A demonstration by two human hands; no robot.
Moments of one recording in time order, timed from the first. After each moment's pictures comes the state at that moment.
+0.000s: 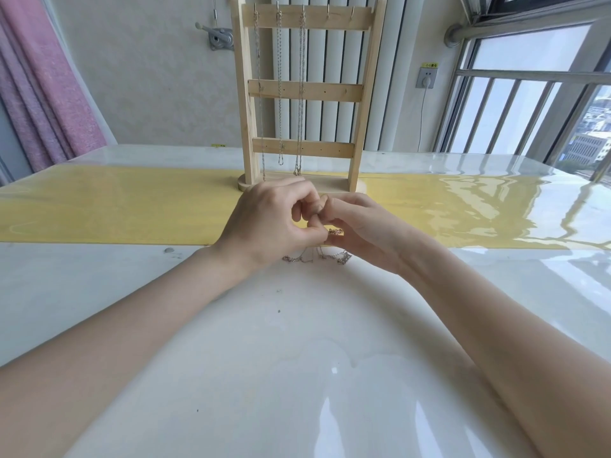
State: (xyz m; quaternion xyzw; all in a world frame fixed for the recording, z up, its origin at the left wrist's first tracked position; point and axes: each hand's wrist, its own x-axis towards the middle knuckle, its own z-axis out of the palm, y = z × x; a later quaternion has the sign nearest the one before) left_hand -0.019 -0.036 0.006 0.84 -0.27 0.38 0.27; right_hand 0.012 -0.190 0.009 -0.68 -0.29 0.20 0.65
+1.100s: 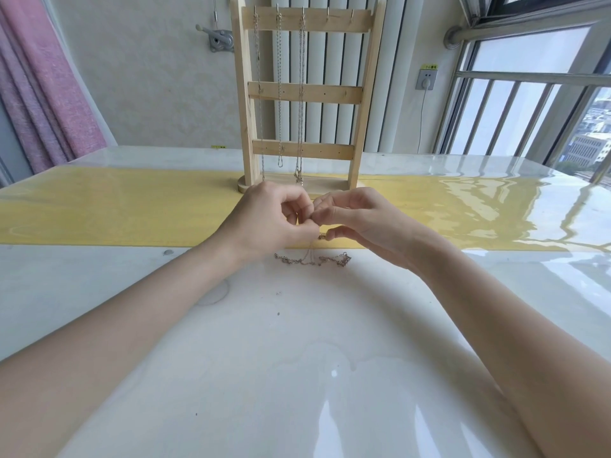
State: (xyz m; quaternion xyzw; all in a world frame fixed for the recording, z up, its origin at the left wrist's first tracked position) left_hand -0.023 -0.031 0.015 0.87 -0.18 0.20 0.41; right_hand 0.015 -0.197 0.017 -0.74 -0.30 0.13 0.59
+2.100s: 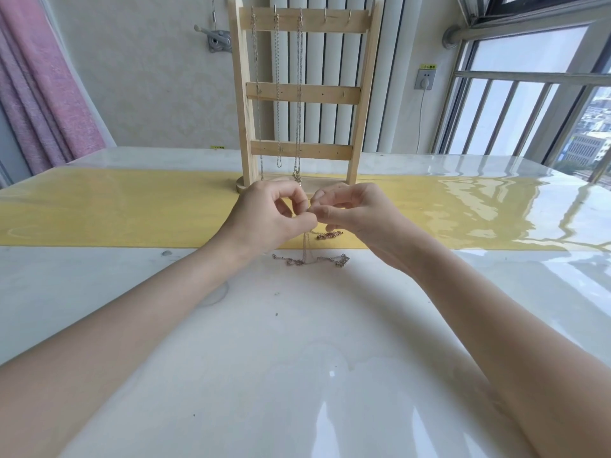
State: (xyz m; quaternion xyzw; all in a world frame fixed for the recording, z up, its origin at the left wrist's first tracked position) left_hand -0.020 -0.035 0.014 0.85 -0.16 0.24 0.45; right_hand 0.012 -0.194 0.017 -0.75 -0.29 0.03 0.59
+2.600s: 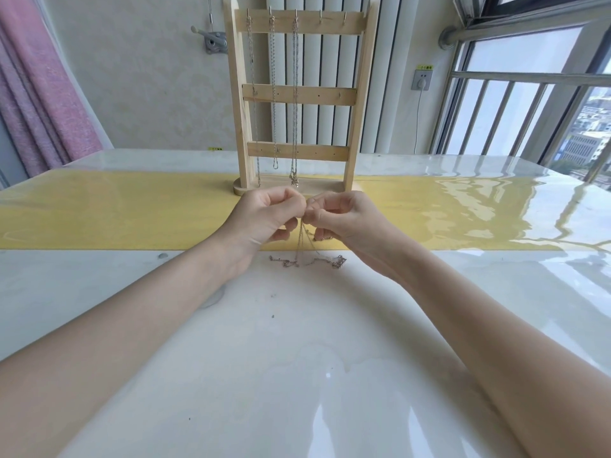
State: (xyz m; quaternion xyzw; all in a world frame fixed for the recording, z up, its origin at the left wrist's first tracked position) left_hand -0.021 -0.038 0.015 0.75 -0.08 0.07 0.65; right_hand 0.010 -0.188 0.009 -0.74 -0.27 0.07 0.61
